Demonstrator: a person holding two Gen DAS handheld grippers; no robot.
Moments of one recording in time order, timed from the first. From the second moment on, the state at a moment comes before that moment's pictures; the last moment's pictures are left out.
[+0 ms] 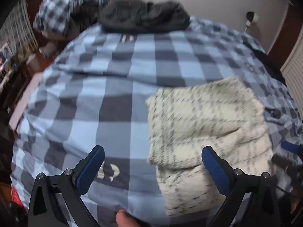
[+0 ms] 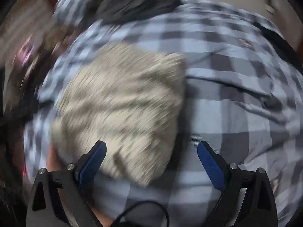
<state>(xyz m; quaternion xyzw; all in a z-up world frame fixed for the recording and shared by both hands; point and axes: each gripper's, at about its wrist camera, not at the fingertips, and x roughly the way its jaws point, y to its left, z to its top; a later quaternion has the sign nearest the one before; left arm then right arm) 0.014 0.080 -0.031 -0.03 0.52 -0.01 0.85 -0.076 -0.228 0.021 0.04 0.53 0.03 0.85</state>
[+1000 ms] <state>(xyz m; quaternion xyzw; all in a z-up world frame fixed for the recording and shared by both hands) 0.049 0.082 -0.135 -0.27 0.59 -0.13 0.75 -0.076 -0.260 0.012 0.22 0.55 0.04 0.81</state>
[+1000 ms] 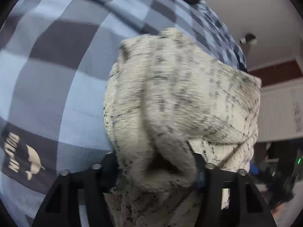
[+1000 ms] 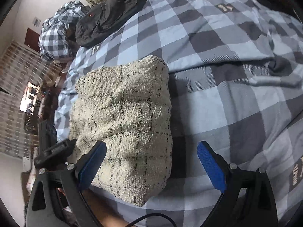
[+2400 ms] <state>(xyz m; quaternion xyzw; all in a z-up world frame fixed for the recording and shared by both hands) 0.046 0.091 -0.135 -0.29 0.58 -0.11 0.75 -0.041 -0.265 -0.062 0.39 0.60 0.16 0.68</state>
